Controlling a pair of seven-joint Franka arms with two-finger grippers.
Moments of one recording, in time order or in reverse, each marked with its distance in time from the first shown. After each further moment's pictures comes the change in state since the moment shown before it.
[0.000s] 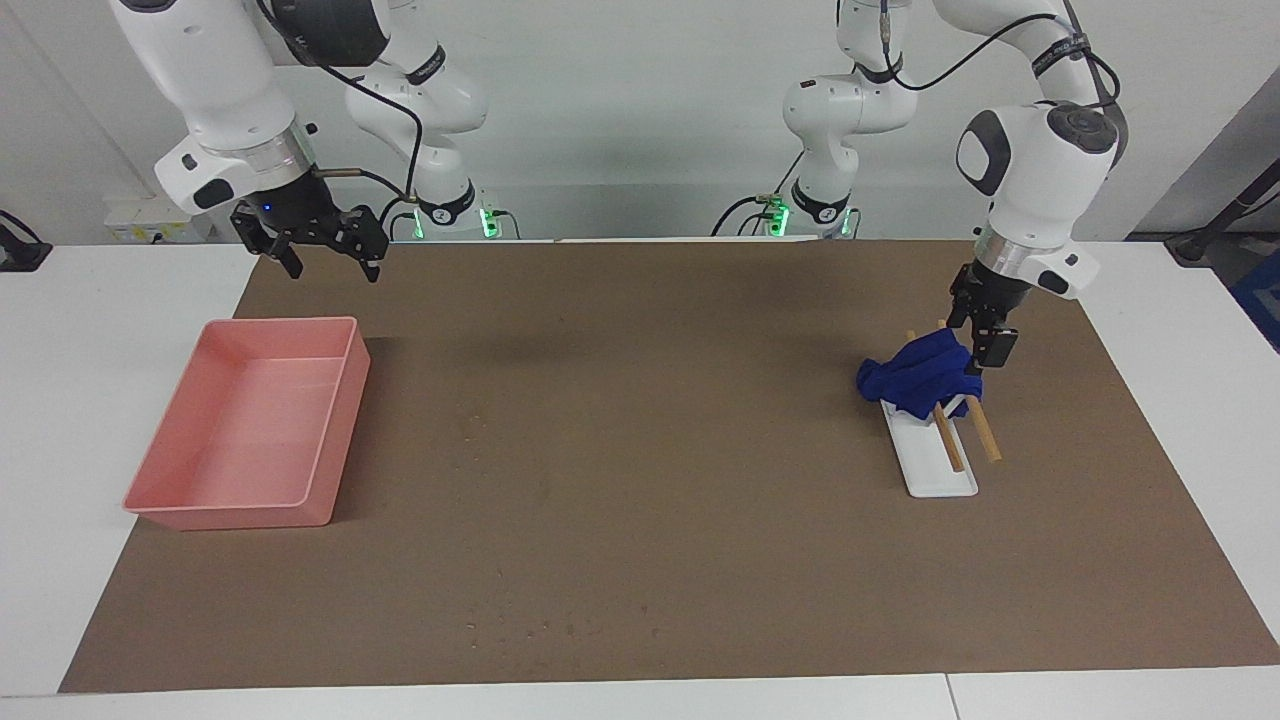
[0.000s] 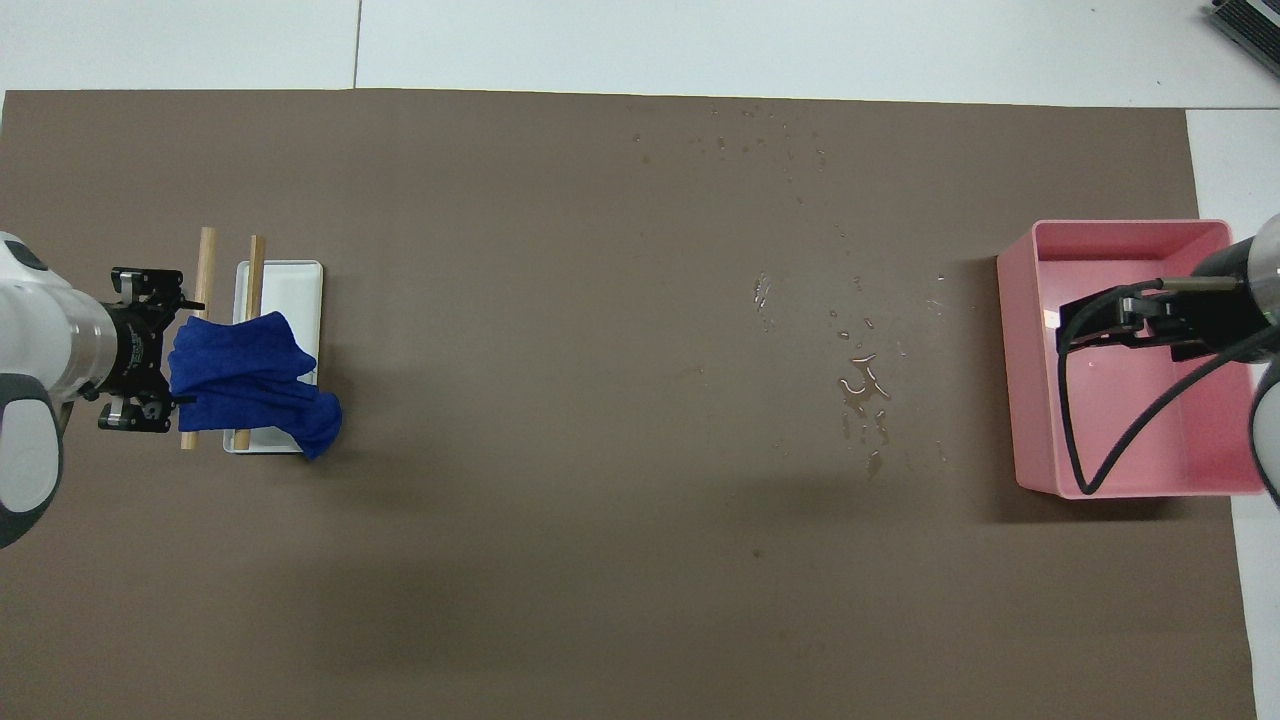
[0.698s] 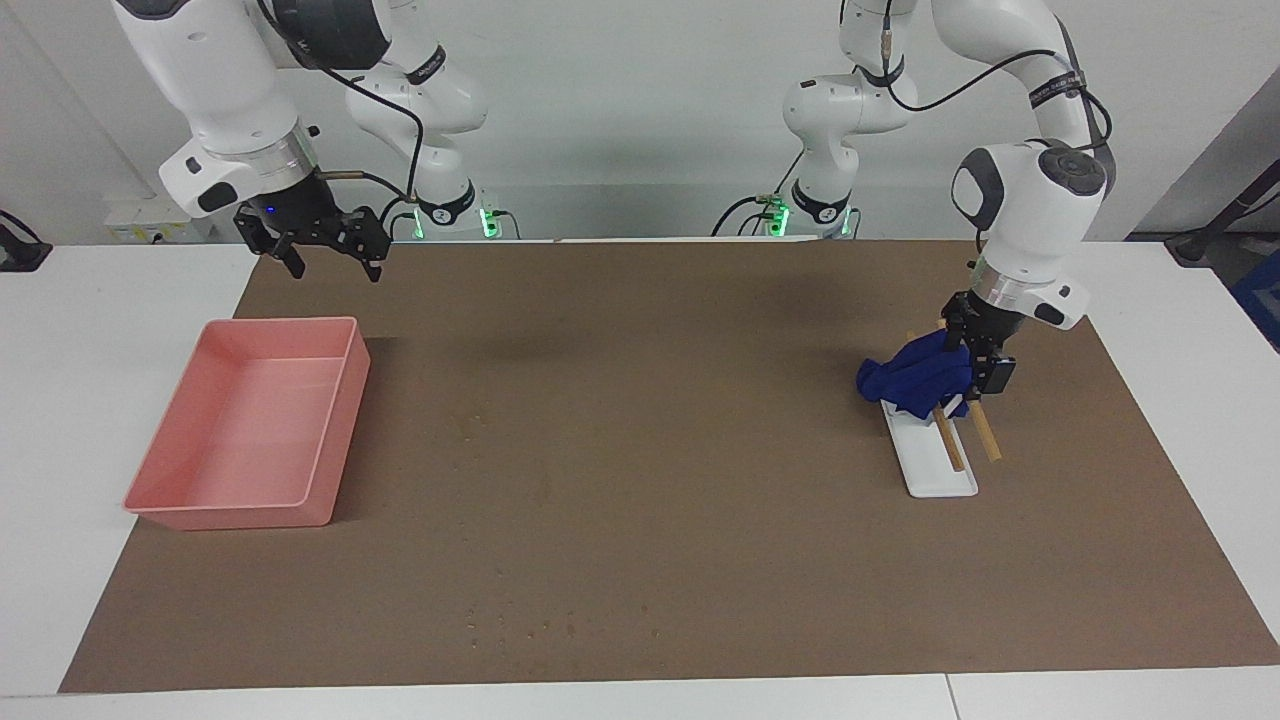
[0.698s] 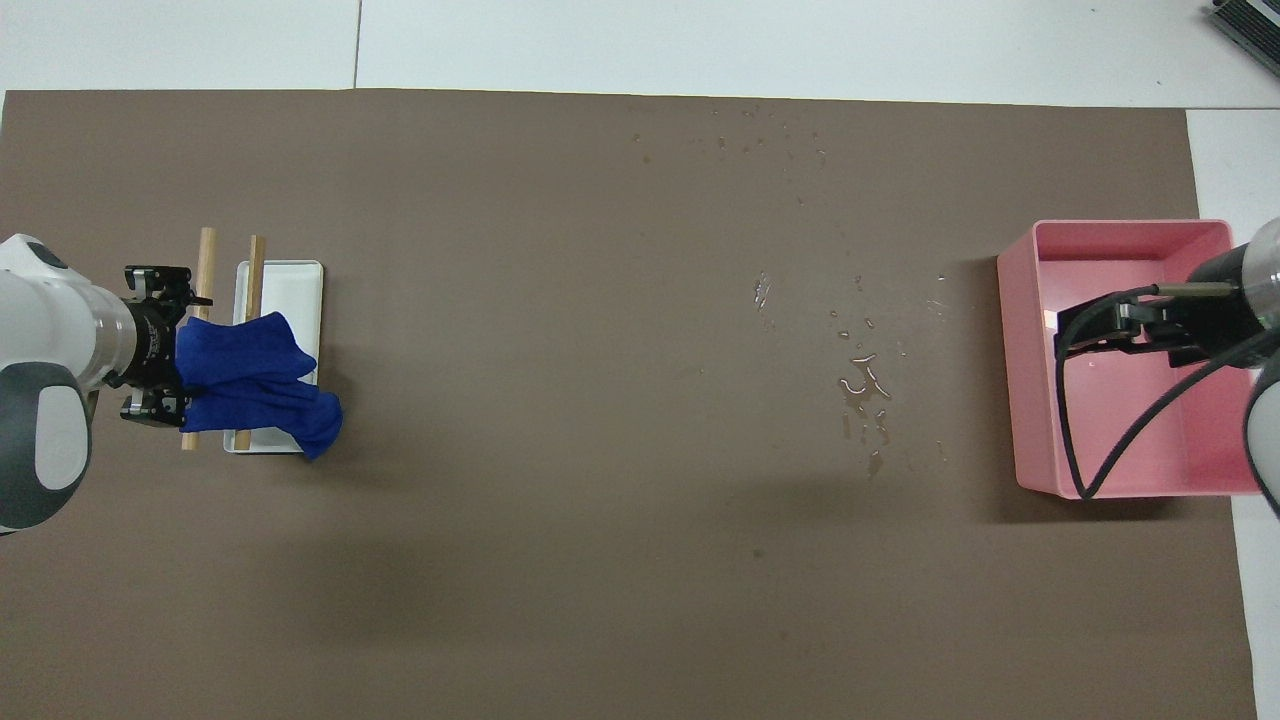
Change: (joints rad) left arm 0.007 0.063 0.013 -0.026 0.000 0.060 -0.027; right arm 0.000 -0.005 0.000 -0.014 0.000 -0.002 0.000
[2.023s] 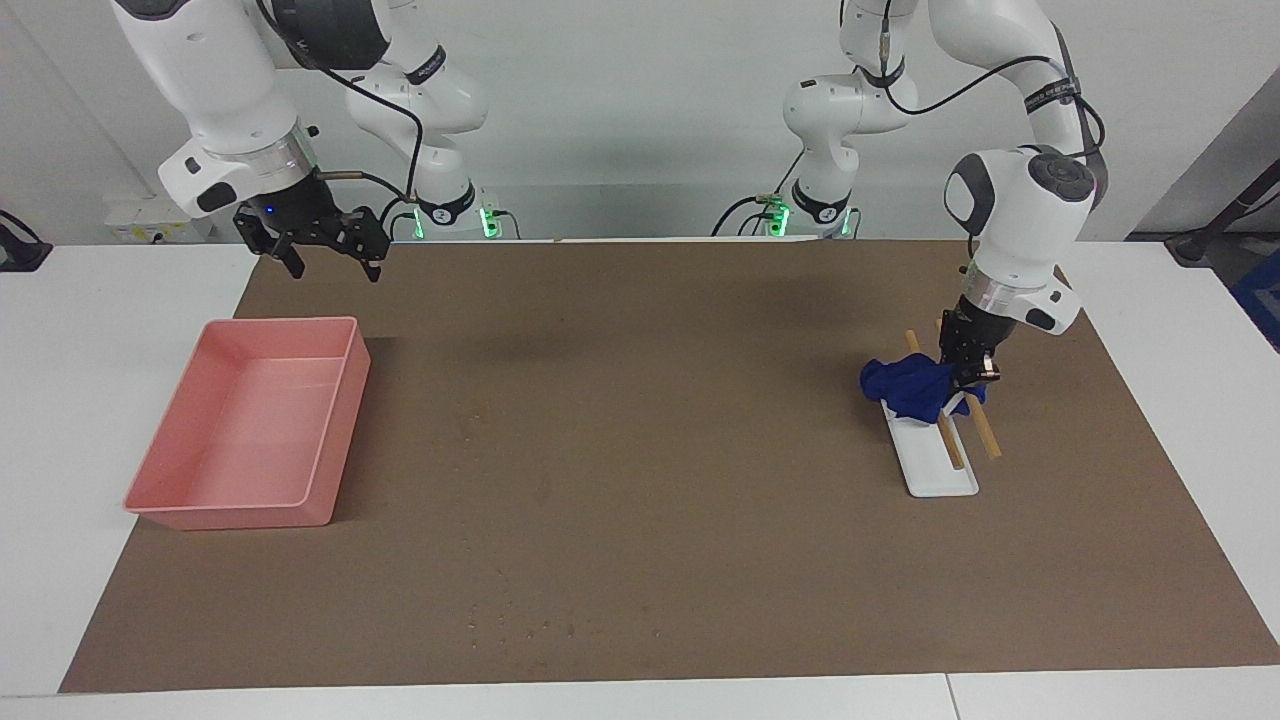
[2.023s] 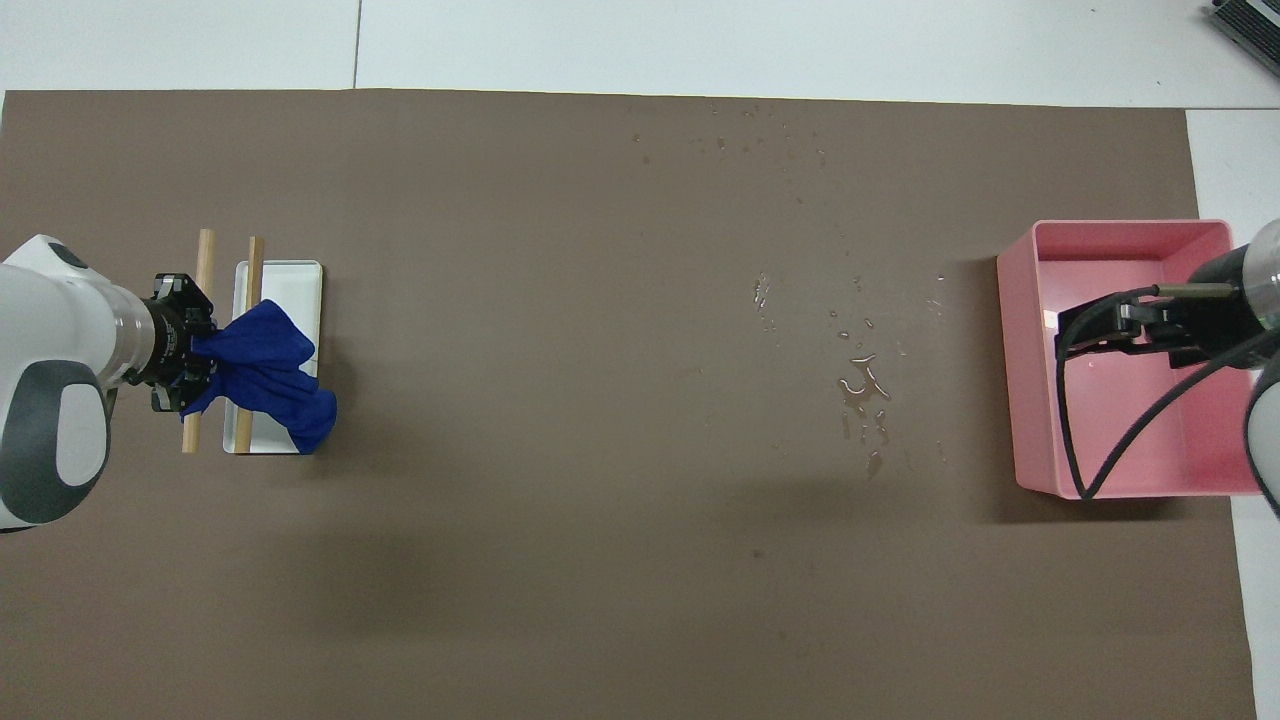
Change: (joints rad) left arm -0.006 0.022 -0.012 0.027 0.000 -0.001 -0.022; right arm -0.002 -0.001 0.000 -0.001 0.000 0.000 0.000
